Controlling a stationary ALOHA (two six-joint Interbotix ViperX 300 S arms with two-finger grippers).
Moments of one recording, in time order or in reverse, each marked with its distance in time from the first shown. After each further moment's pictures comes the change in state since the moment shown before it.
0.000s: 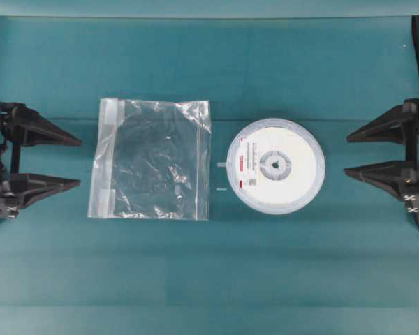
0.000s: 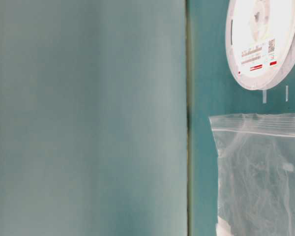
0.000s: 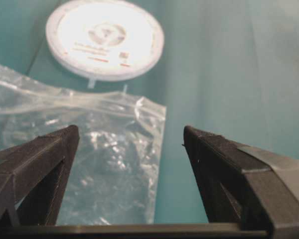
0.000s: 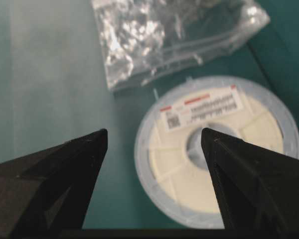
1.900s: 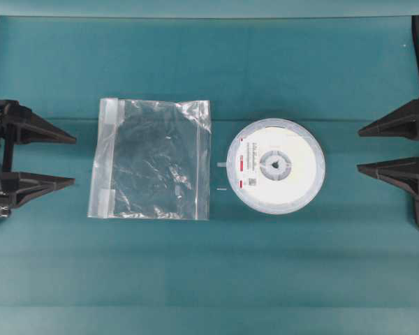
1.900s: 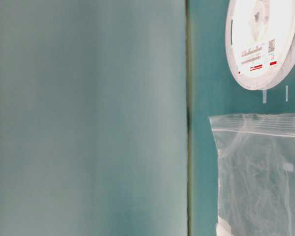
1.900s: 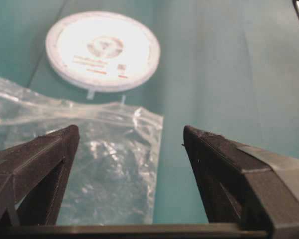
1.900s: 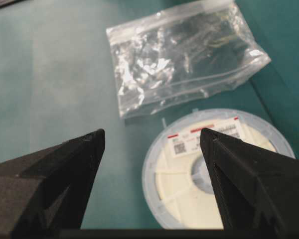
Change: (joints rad) left arm -0.002 -0.044 -0.006 0.000 0.021 0.009; right arm 0.003 -0.098 0.008 0.000 0.000 -0.012
